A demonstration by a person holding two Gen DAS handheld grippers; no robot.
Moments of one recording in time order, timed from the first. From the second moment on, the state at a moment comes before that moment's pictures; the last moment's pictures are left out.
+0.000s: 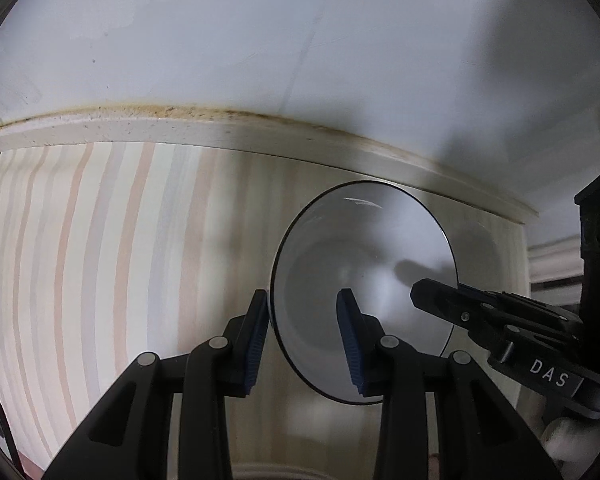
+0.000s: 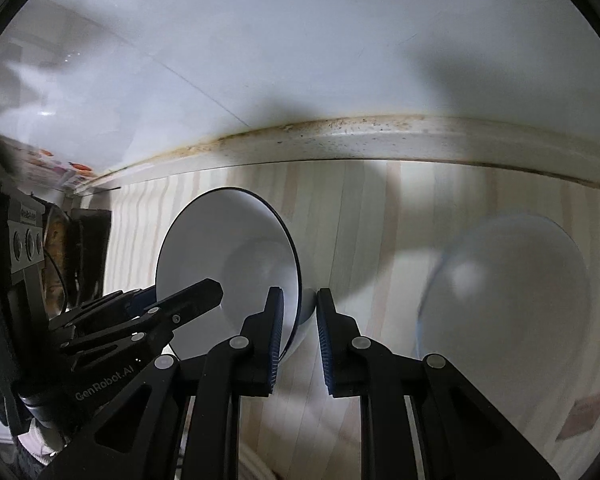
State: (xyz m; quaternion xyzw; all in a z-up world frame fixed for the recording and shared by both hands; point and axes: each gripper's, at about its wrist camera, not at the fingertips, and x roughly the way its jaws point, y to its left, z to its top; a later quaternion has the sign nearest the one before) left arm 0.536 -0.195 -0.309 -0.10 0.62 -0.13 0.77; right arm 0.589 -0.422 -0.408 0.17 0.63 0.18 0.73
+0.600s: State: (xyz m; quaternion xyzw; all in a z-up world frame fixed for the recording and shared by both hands) left arm 0.388 -0.259 -0.265 -0.05 0.63 -0.25 0.74; right arm 0.389 -0.511 -0.322 0.21 0.60 0.12 0.76
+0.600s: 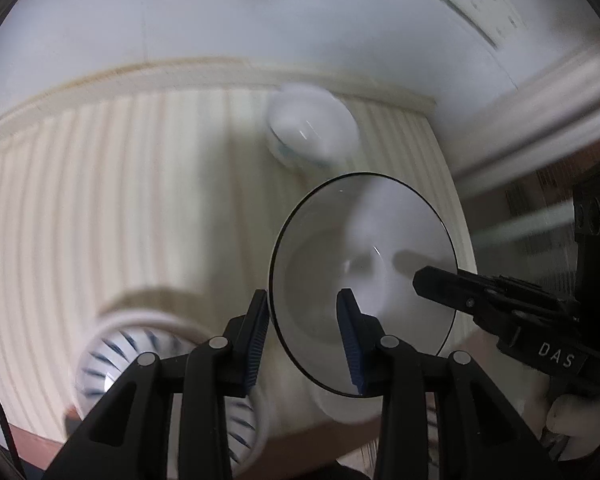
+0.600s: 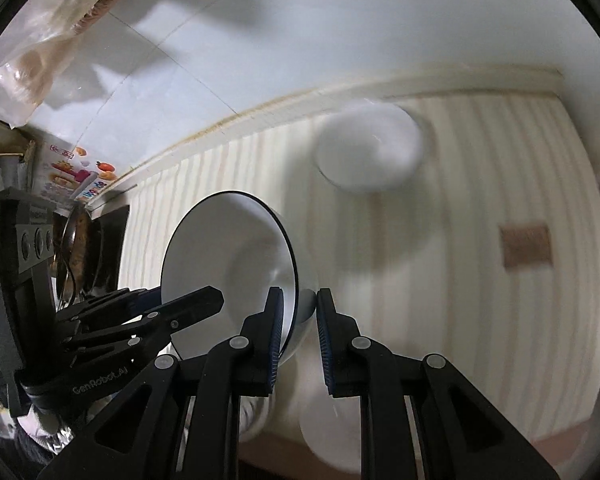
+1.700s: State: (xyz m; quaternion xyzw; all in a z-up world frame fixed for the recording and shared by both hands) left arm 0.313 -0.320 -0.329 0.05 0.67 -0.25 0.69; right arm 0.269 -0.547 -0.410 0.25 0.65 0.07 0.71
